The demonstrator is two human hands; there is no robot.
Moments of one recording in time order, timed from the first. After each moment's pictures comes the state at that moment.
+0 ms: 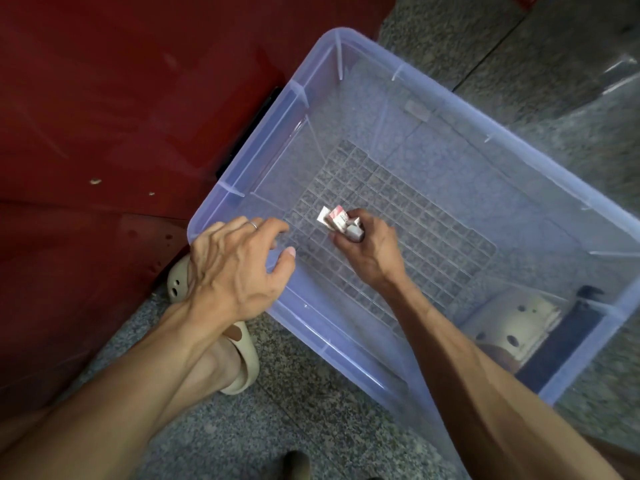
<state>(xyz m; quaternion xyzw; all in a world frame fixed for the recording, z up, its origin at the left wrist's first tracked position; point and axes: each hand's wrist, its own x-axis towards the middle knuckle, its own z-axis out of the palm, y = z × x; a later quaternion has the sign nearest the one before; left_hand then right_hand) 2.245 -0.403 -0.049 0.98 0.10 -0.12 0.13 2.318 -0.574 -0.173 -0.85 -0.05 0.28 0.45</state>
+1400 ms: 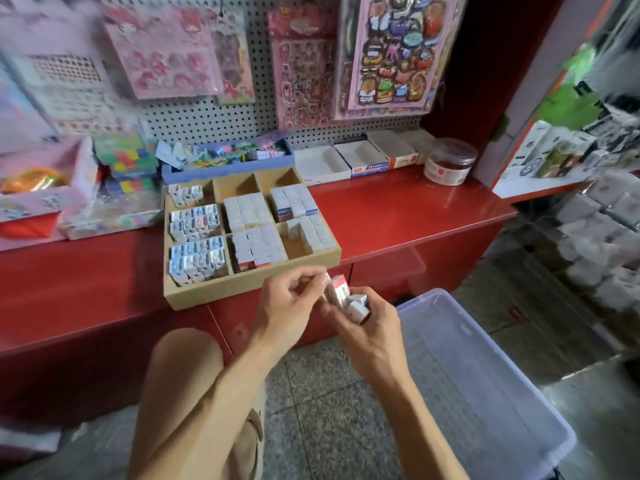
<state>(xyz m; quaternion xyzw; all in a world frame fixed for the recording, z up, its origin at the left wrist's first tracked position) 2.036 -0.356 0.262 0.70 0.31 0.31 0.56 2.117 -0.467 0.239 -0.73 -0.29 0.19 0.59</state>
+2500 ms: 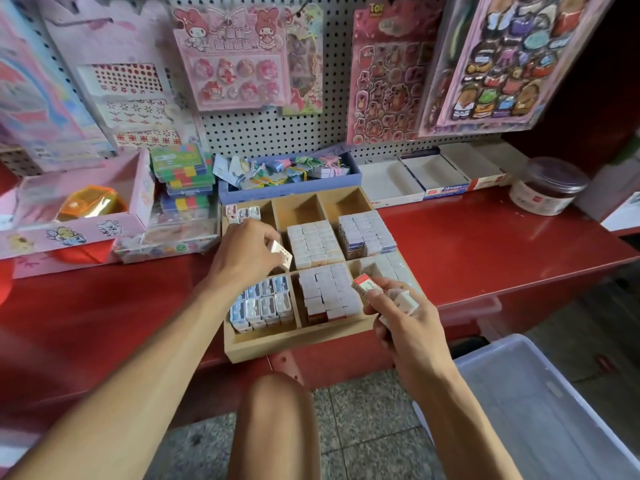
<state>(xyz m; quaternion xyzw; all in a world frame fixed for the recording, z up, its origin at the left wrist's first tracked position) 2.018 -0.130 0.293 0.85 0.45 0.18 0.22 2.134 -0.335 0.254 -0.63 -0.17 0.36 0.67</state>
